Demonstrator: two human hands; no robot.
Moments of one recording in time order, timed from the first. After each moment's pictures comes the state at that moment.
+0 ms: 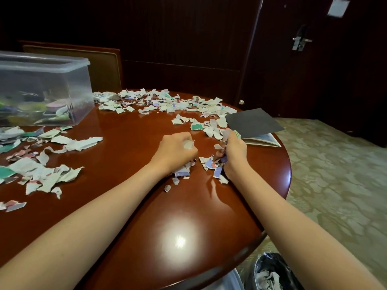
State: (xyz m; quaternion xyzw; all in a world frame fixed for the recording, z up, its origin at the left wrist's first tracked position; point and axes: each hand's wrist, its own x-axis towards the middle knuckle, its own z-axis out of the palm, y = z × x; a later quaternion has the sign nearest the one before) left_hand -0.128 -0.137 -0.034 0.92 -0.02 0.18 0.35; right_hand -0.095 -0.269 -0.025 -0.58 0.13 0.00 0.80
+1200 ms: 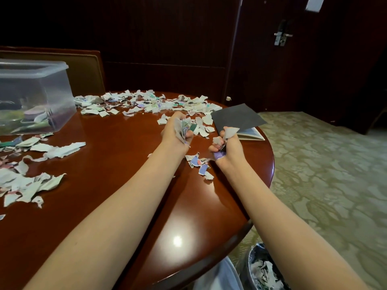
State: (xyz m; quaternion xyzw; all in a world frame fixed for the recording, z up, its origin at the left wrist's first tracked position) left_hand -0.114 -0.187 0.009 0.37 0.18 0.02 0.91; right_hand -0.092 -0.296 -0.026 -0.35 0.11 0.06 0.93
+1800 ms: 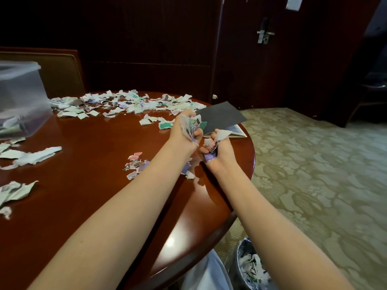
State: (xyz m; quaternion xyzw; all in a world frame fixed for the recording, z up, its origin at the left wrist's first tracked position) left_hand -0.114 -0.239 0.018 0.37 0.11 -0.06 0.92; right_hand -0.098 -0.318 -0.031 -0.29 0.09 0.06 0.95
